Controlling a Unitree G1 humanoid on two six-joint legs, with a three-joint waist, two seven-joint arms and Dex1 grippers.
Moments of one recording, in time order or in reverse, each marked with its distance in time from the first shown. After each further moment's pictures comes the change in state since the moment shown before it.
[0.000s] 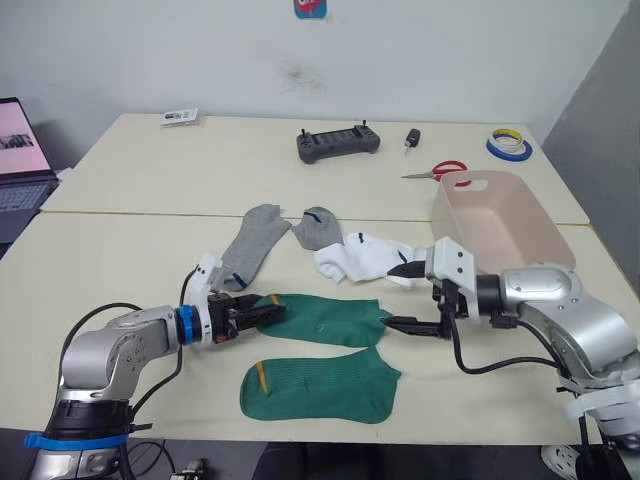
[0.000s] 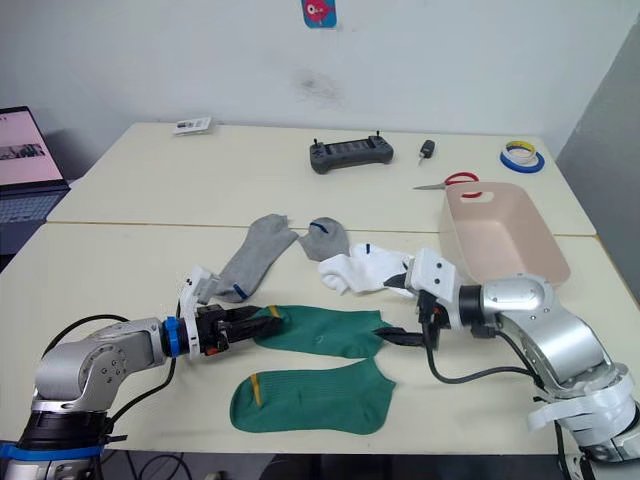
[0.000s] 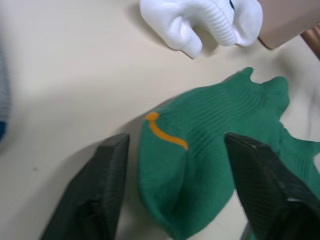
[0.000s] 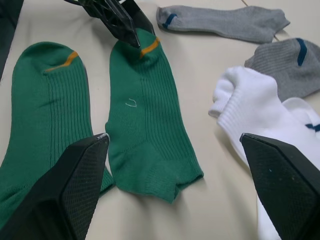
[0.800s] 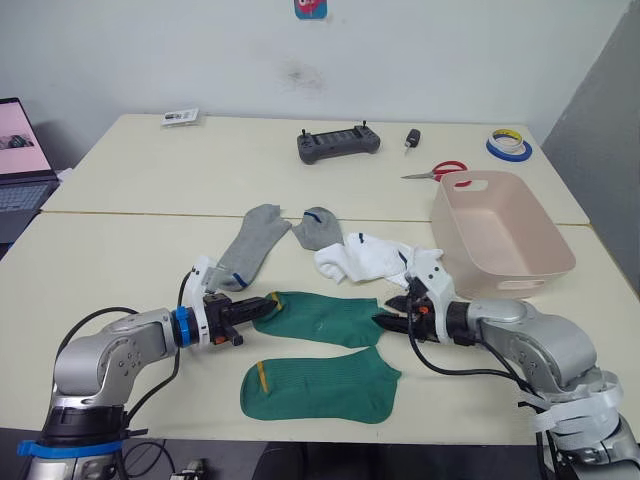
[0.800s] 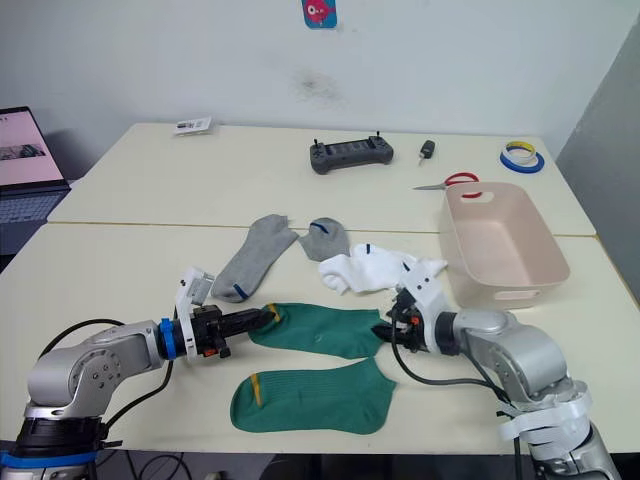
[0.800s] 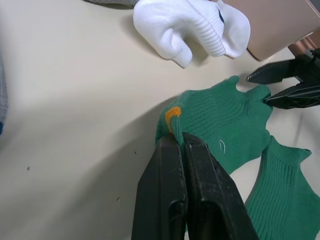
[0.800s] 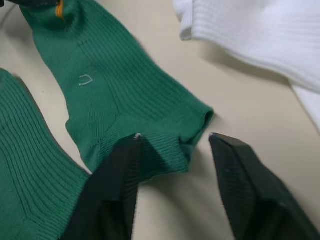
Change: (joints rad) left arm 0.031 0.002 0.026 -0.022 -0.055 -0.035 0.027; right arm 0.065 0.240 -0.017 0.000 0.080 0.459 -0.367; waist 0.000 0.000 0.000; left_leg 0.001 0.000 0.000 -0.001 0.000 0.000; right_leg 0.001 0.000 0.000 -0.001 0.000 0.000
